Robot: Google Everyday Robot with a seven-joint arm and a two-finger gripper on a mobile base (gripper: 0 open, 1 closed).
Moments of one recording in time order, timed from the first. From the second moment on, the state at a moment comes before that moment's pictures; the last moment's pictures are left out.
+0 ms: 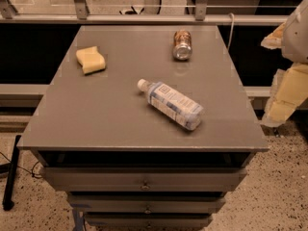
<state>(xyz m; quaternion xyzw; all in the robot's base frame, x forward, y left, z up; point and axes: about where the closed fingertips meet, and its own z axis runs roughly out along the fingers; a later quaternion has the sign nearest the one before) 0.438 -0.217 0.976 -0.60 0.78 -0.03 0.16</state>
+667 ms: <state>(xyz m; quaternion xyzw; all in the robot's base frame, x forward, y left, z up) 0.444 -0.212 0.972 -0.58 0.79 -0.03 0.18</state>
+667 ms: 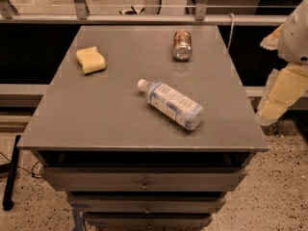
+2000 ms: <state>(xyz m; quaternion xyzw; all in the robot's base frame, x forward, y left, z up) 0.609 -0.160 0.964 -0.49 0.84 0.02 0.23</state>
